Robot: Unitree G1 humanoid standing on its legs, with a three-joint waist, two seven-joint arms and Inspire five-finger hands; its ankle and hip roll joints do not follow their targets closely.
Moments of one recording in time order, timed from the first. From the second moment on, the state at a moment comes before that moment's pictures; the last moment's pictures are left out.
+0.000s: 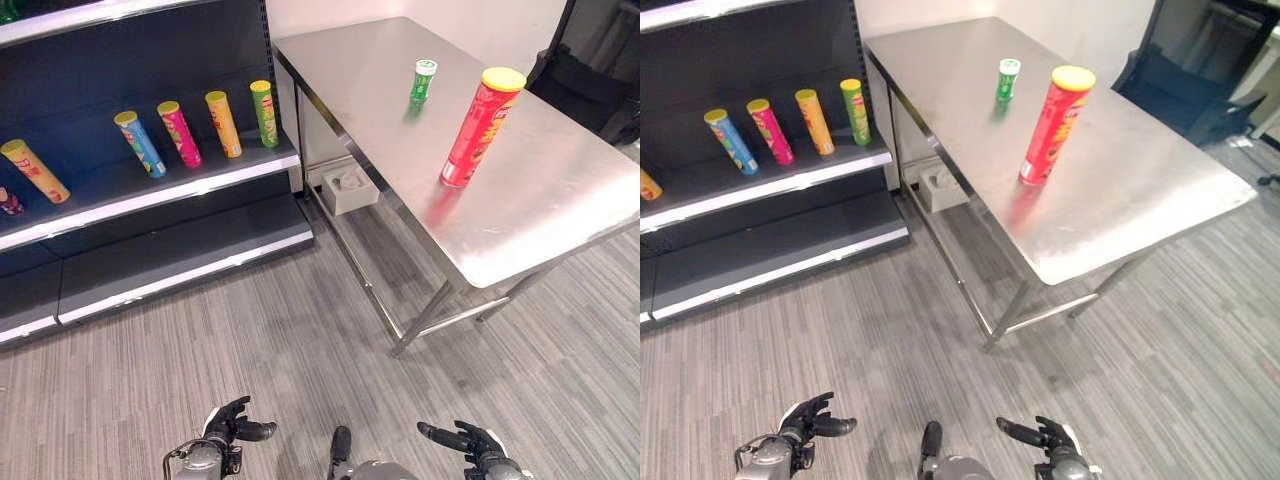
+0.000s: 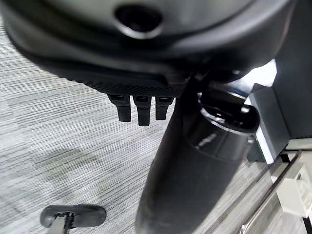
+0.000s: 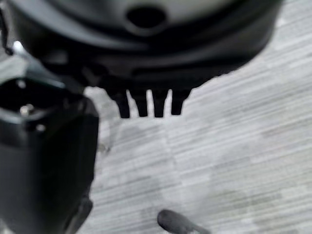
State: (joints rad) left arm -0.06 0.21 -0.13 1.03 -0.26 -0.05 0.04; right arm -0.04 -0.35 0.17 1.10 0.18 -0.01 -0.09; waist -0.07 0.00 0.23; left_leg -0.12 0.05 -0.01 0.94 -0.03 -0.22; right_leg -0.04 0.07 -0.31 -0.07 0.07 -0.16
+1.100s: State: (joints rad) left arm -0.09 0.29 -0.15 1.08 -0.31 -0.04 0.06; right arm -0.04 -0.28 0.17 1.17 0.14 0.00 -0.09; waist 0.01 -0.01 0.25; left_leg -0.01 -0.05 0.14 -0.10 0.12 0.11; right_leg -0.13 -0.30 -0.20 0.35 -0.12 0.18
